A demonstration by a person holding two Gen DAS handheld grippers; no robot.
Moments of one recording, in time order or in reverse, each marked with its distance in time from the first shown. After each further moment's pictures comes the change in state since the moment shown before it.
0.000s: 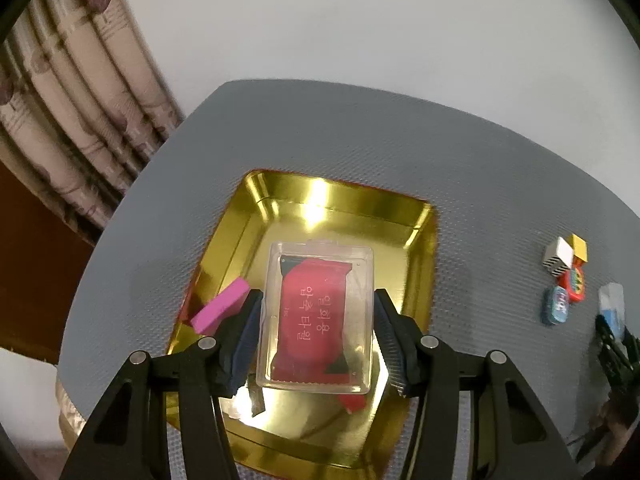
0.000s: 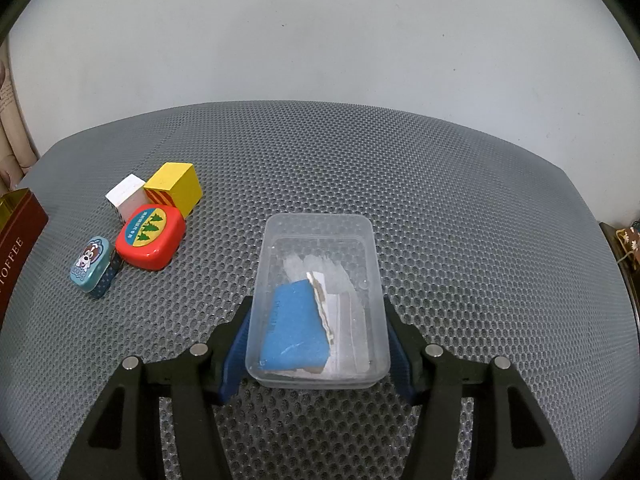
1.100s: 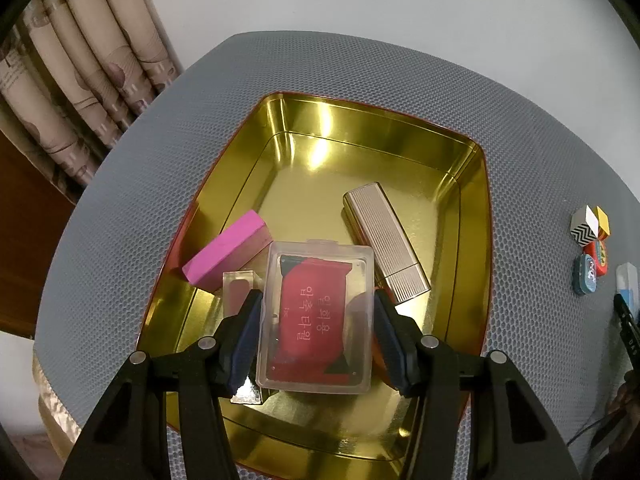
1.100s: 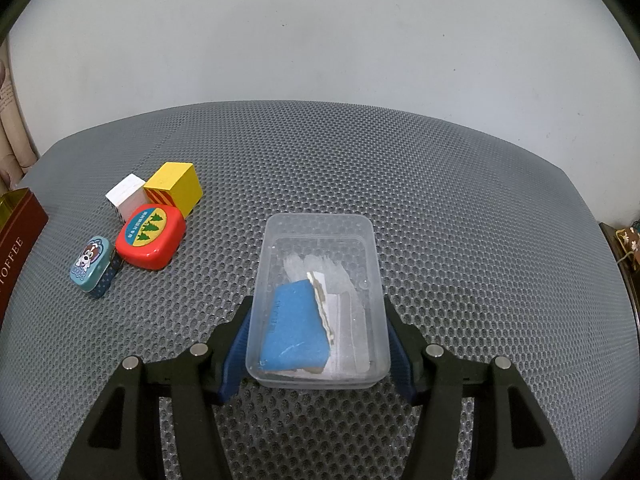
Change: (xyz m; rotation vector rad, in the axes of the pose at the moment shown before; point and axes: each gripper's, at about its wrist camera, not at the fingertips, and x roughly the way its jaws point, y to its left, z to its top) left arm 0.035 0.014 -0.033 -0.032 0.080 -0.038; right arm -0.002 -0.002 -0.004 -0.001 0.000 -0.002
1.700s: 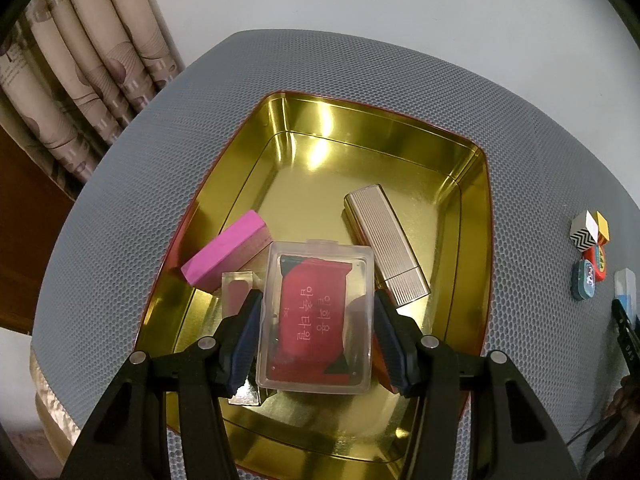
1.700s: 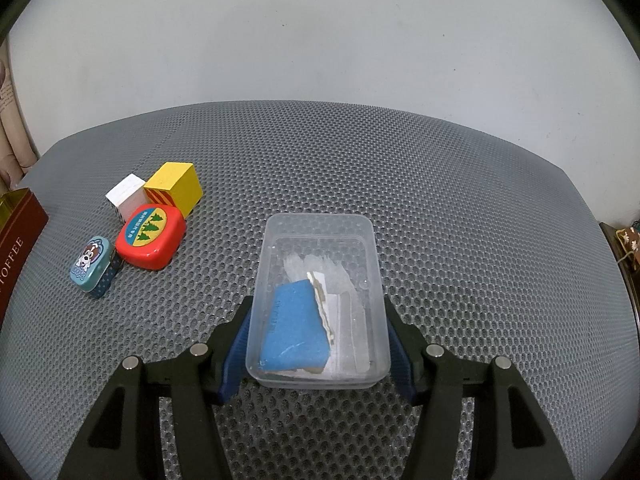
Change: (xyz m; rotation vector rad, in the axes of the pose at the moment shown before) left arm -0.001 0.007 0.001 -0.015 0.003 -0.007; right arm -0.001 -0.001 -0.002 0.000 0.000 0.000
